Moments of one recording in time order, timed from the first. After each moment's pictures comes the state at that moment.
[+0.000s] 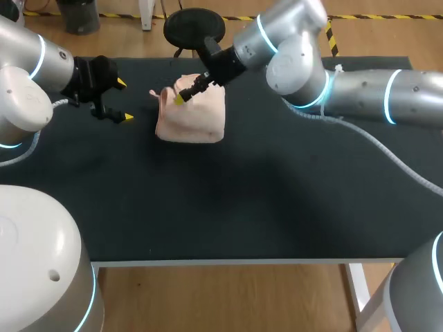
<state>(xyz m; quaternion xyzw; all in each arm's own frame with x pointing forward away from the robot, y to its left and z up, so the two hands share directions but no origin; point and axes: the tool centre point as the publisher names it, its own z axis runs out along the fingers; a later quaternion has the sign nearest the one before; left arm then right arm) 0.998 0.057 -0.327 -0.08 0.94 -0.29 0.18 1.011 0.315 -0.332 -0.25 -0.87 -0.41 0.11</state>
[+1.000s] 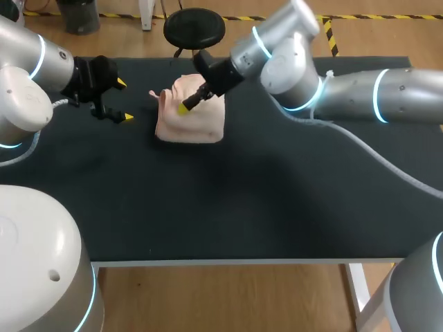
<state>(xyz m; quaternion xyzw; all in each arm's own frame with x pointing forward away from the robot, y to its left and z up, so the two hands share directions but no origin) 0.999 0.057 -0.327 -0.08 0.94 -0.29 0.18 1.001 0.327 -0.371 -0.22 -0.88 -0.39 0.16</state>
